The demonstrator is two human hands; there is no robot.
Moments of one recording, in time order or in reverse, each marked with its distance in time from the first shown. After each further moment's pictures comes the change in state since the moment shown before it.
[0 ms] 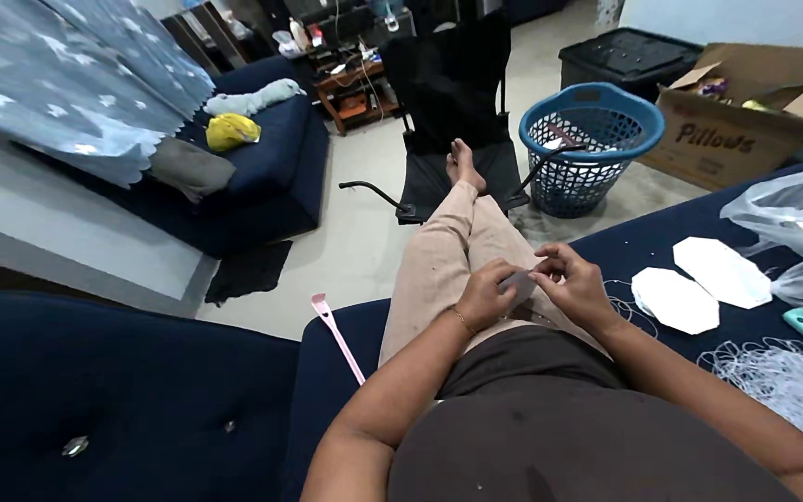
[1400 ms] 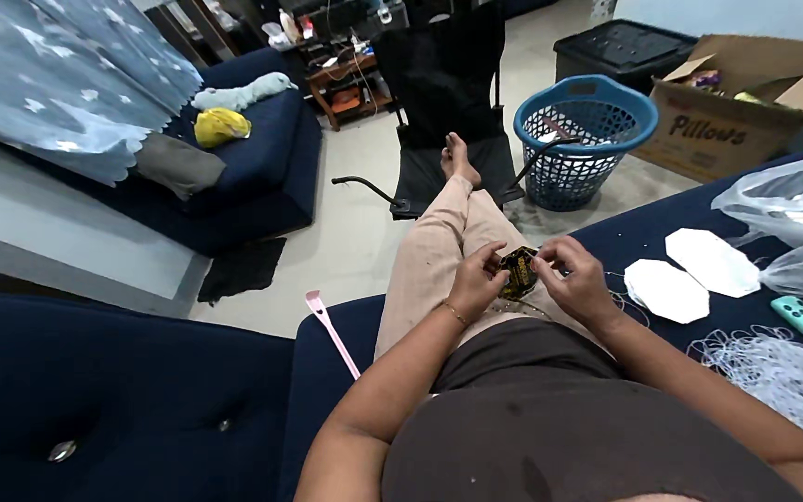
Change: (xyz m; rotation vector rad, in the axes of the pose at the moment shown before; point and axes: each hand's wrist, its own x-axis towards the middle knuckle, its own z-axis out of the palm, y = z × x) left_hand 0.002 0.011 -0.003 -0.107 0.090 -0.273; right_hand -0.004 0.005 -0.006 -0.141 0.064 -0.113
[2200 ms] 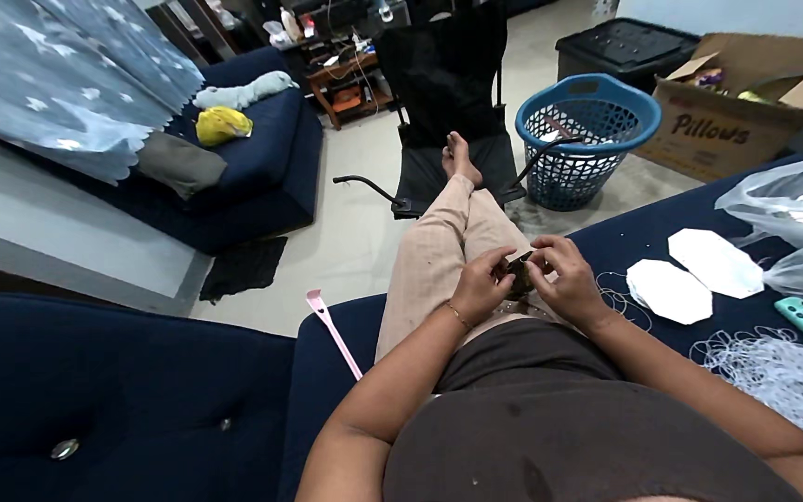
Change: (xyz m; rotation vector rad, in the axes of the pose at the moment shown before) left_hand -0.002 -0.007 0.004 0.118 0.001 0.173; right_hand 0.000 0.001 0.016 -0.063 0.007 -0.070
